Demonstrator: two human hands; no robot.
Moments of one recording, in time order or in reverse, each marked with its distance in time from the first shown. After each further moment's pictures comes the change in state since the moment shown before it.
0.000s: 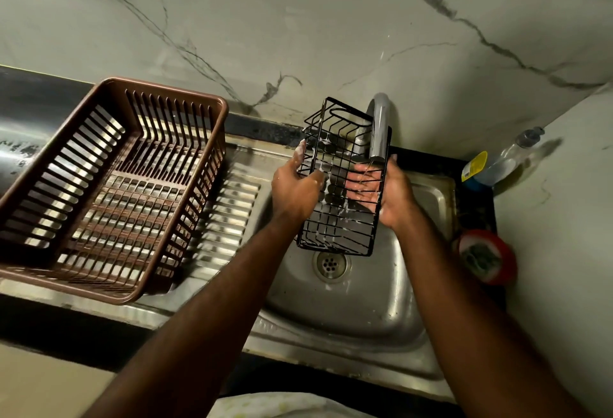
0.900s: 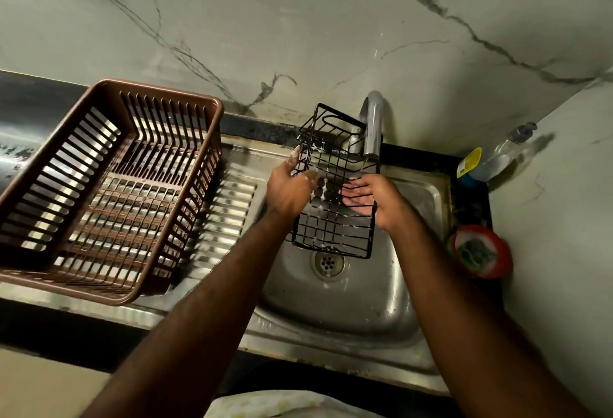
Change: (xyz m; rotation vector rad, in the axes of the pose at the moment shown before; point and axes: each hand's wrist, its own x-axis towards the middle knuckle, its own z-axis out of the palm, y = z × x) left_hand 0.016 -0.014 -0.003 -0.010 -0.086 -0.026; right_hand -0.002 0.010 0.003 -0.135 0.059 0.117
